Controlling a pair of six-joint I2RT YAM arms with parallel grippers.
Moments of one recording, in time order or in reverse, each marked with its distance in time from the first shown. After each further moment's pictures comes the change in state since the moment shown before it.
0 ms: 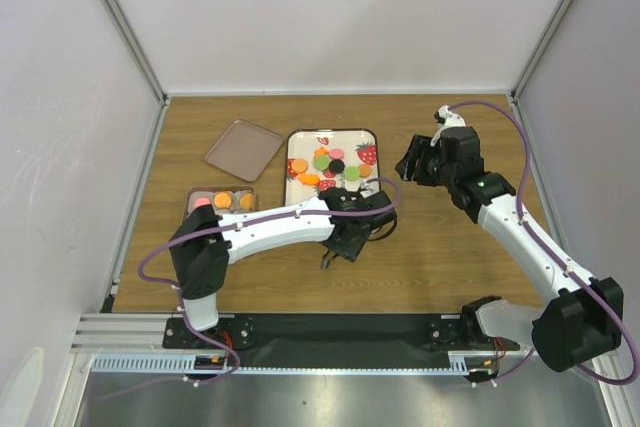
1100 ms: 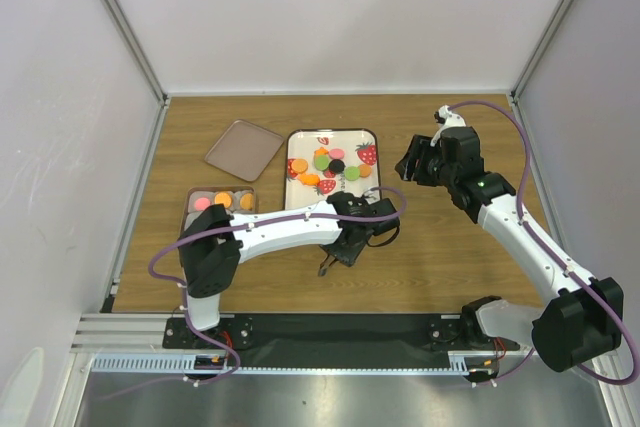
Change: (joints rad) left arm -0.017 0.046 0.000 -0.028 -0.009 0.029; right arm 0.000 0.000 0.000 0.000 0.000 0.000
